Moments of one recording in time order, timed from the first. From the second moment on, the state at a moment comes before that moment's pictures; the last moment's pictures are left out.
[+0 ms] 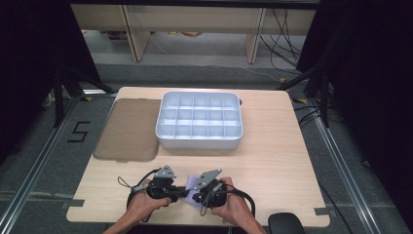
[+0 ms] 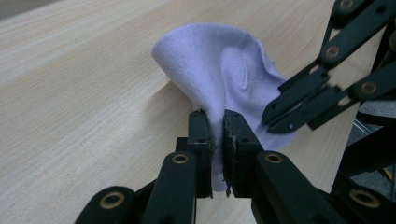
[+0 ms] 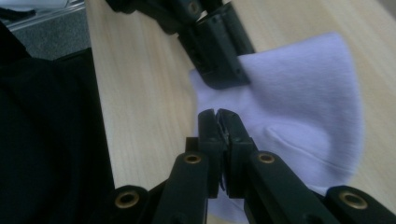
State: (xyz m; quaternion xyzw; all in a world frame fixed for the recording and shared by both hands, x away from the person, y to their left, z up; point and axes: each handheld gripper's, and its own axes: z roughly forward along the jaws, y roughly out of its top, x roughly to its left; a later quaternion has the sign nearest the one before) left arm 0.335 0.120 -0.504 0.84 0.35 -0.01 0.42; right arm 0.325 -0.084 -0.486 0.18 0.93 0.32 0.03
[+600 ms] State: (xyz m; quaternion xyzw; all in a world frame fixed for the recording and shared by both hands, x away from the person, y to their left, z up) left arm 0.335 0.125 -0.501 0.85 0.34 0.00 0.40; right arm 0.341 -0.085 -0.481 0.21 0.91 0.34 0.05
